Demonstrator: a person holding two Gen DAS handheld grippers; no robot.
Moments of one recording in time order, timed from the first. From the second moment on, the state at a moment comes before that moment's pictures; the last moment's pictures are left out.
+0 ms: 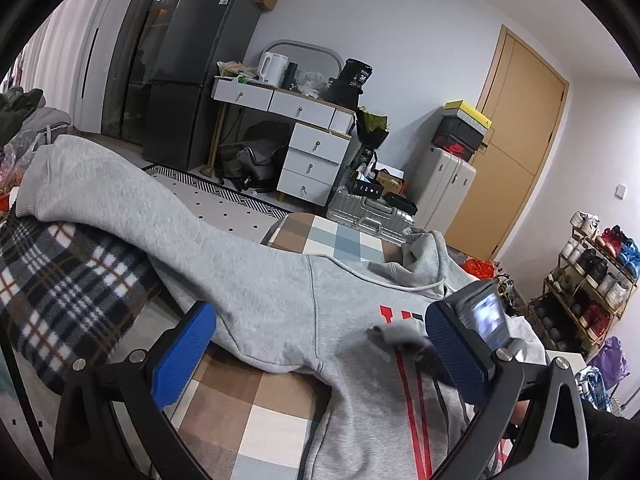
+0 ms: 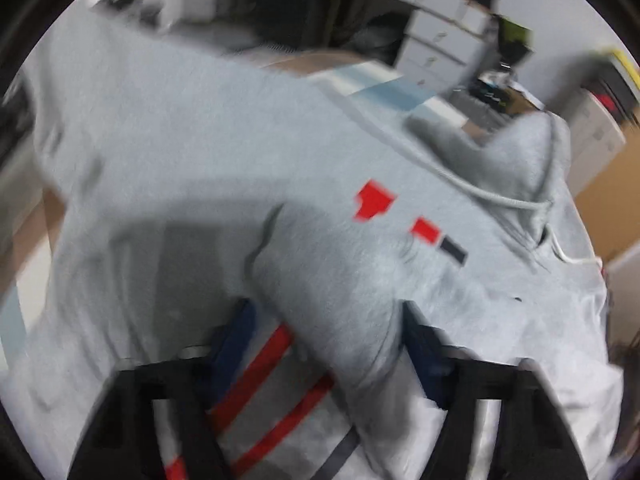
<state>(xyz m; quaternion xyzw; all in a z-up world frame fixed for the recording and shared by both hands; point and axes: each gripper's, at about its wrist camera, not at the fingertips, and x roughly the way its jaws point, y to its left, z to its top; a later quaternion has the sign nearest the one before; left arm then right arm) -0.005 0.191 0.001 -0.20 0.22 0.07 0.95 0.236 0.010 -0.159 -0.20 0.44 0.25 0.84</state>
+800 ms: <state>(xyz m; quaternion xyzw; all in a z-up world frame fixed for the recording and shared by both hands) -0.004 0.193 -0.002 -0.20 0.24 0.08 0.95 0.179 -0.059 -0.135 0.19 0.49 0.38 0.76</state>
